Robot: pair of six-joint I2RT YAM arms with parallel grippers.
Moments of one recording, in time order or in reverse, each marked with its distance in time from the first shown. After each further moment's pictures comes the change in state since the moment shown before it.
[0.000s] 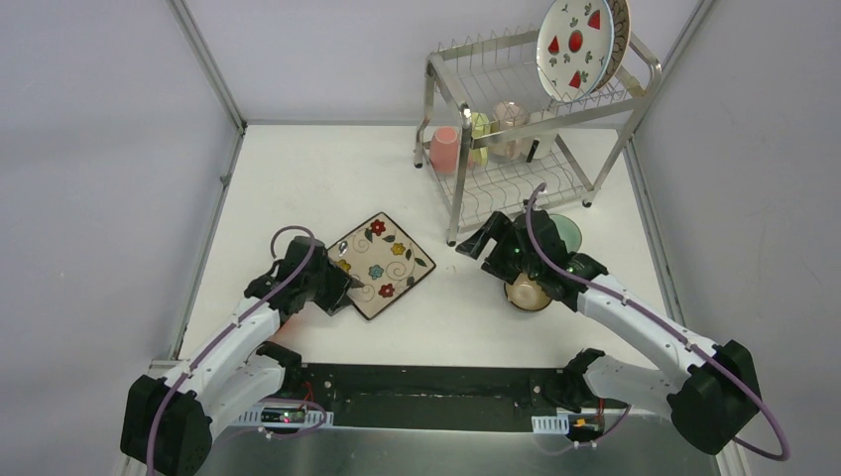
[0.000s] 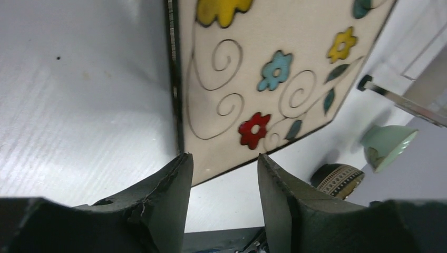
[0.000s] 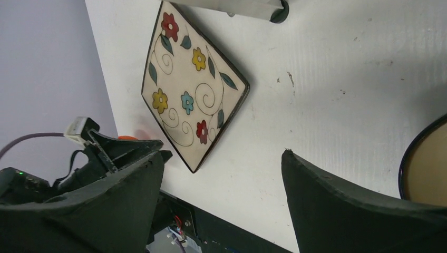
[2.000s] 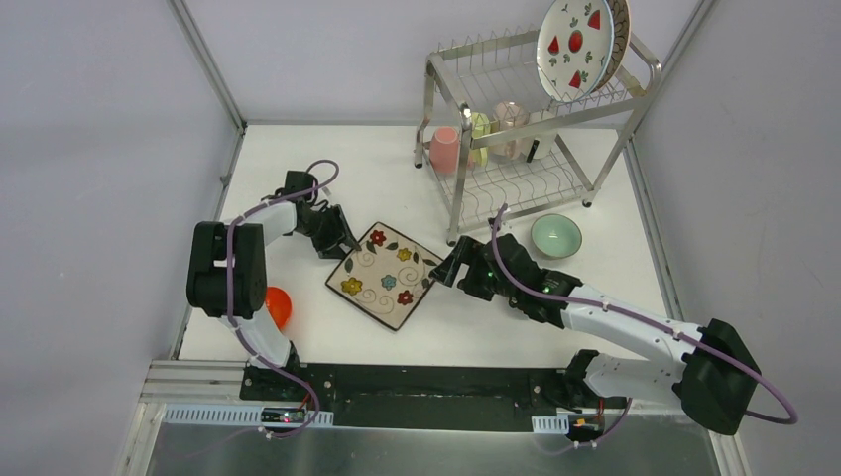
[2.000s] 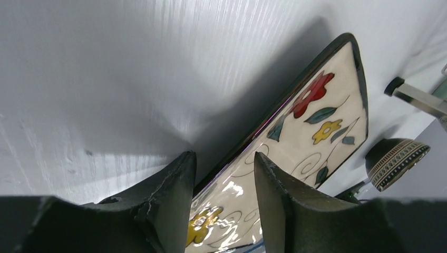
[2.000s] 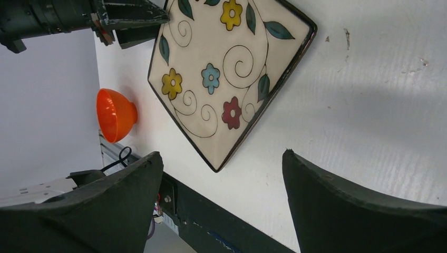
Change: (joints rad) left arm 0.322 0.858 0.543 0.073 0.389 0.803; right arm 0.267 0.048 -0.070 0.154 0.104 -0.010
